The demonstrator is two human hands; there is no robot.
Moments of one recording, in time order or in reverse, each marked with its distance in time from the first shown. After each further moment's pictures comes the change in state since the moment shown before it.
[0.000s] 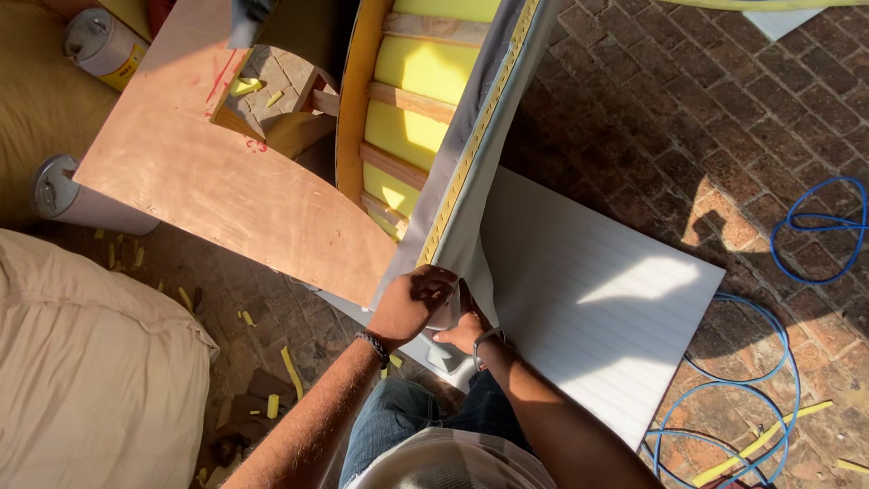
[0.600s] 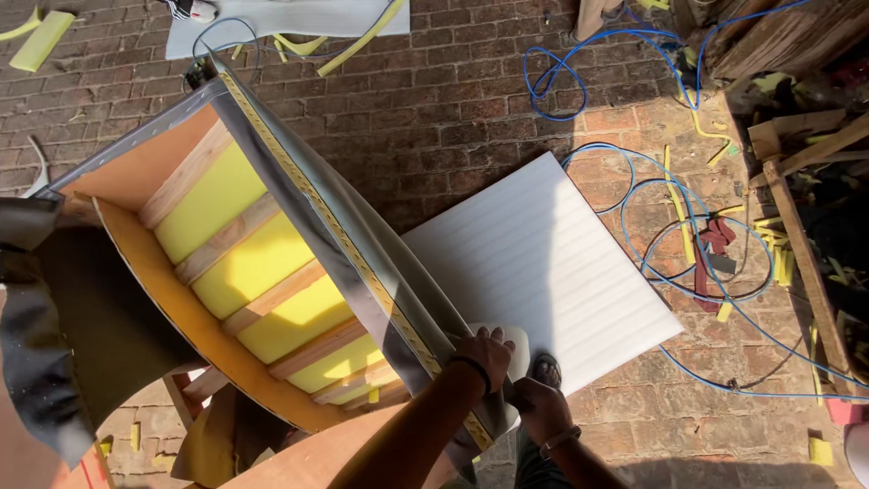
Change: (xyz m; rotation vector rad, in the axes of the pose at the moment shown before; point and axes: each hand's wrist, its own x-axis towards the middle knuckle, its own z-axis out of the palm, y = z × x) left_hand 0.119 -0.025 0.045 1.525 -1.161 0.856; right_hand -0.046 -0.066 0.103 0.271 1.100 0.495
